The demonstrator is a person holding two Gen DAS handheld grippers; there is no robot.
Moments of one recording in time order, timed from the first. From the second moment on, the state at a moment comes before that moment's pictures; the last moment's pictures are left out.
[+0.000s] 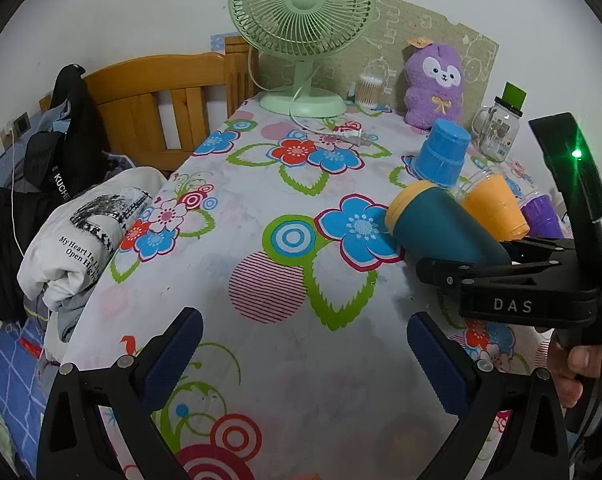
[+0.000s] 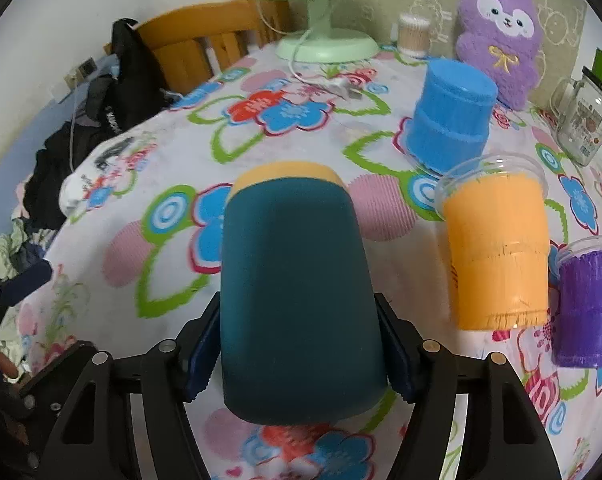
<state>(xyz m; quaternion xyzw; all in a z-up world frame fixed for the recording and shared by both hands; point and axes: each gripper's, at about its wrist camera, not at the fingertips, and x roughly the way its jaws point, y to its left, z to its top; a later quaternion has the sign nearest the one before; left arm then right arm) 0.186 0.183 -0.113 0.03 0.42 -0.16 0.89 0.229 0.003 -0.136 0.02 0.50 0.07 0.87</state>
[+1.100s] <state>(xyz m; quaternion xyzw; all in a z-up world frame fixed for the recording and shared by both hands) 0.080 0.217 -0.105 0.03 0.41 -0.18 0.90 0.120 0.046 -0.139 0.07 0.44 0.09 0.89</state>
